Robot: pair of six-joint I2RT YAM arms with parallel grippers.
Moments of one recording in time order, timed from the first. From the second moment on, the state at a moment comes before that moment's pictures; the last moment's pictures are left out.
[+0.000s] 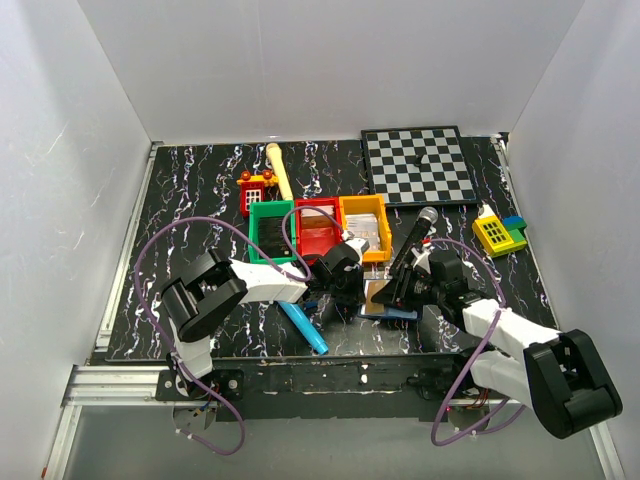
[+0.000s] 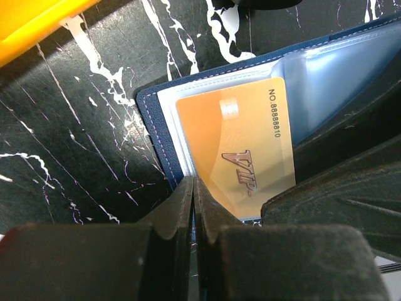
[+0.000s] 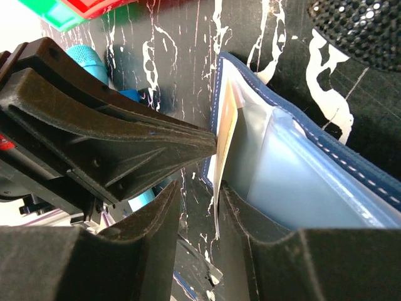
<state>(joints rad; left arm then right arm) -1.00 1.83 0.96 0.08 0.10 -0.66 0.39 1.07 0.27 0.09 -0.55 0.82</state>
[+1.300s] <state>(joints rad) -1.00 1.84 0.93 0.16 0.13 -0.68 0.39 1.10 0.31 0.06 -0.55 0.81</state>
